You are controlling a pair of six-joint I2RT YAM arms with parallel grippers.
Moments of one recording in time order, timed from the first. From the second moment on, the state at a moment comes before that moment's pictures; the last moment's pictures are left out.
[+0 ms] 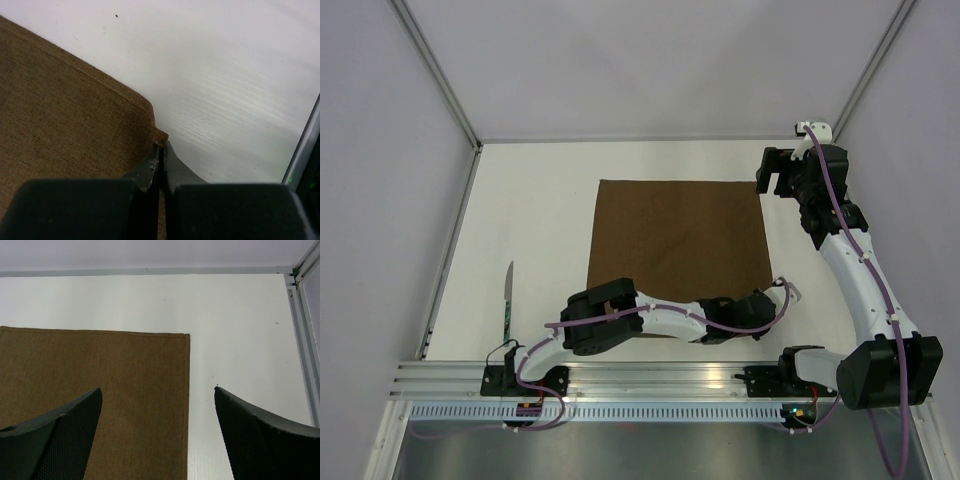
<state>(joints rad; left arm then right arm) -1.38 2.28 1.53 0.21 -0.24 -0.18 0.06 1.23 1.14 -0.28 -0.02 0.07</state>
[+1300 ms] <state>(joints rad) -0.52 1.97 1.33 0.10 0.27 -0.56 0.06 1.23 1.14 -0.28 -0.03 0.06</state>
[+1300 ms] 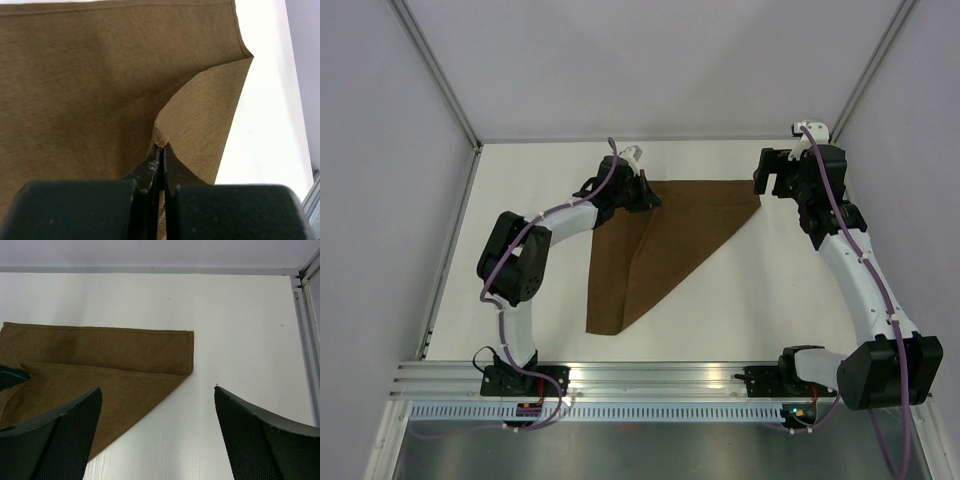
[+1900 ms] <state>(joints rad) -0.32 2.01 1.39 0.07 0.38 -0.57 0.07 1.23 1.14 -0.28 -0.05 0.06</state>
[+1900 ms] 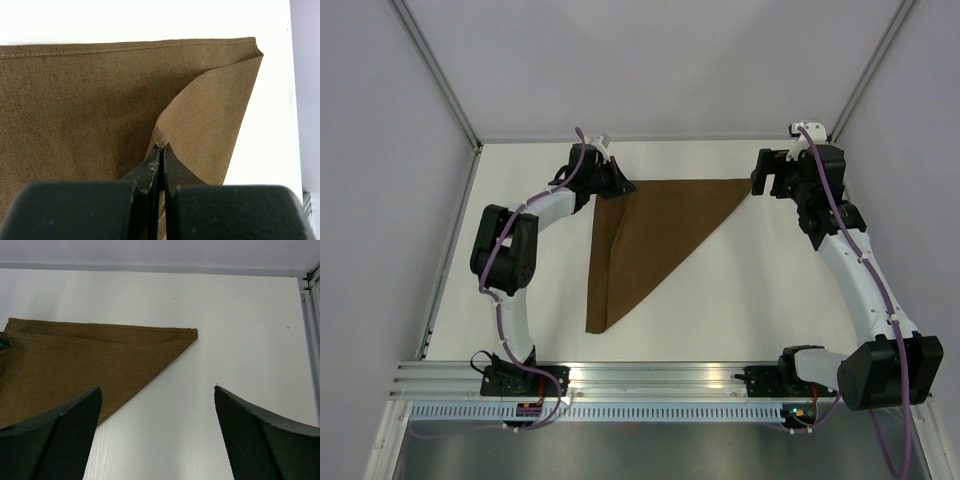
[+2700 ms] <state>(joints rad) -0.21 2.09 1.49 0.00 0.43 -0.57 0.08 1.23 1.14 -0.28 -0.05 0.06</state>
